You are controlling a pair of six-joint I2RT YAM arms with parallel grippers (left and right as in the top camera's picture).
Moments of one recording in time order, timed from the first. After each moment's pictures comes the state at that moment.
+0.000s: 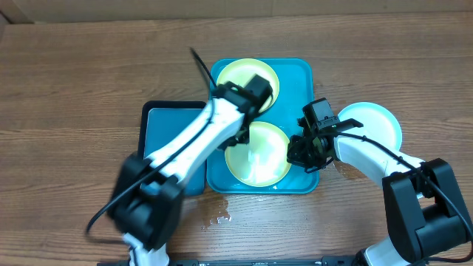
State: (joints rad) left arm -0.59 1.89 1.54 -1.20 -0.29 -0.64; right arm 0.33 1.74 0.92 -0.57 -0.34 0.51
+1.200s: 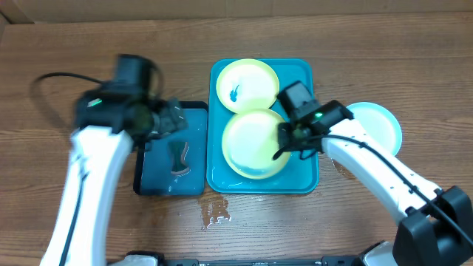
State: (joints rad) left arm -0.10 1.42 1.49 -1.30 0.00 -0.54; right arm 0.55 1.64 1.25 -0.91 0.05 0.43
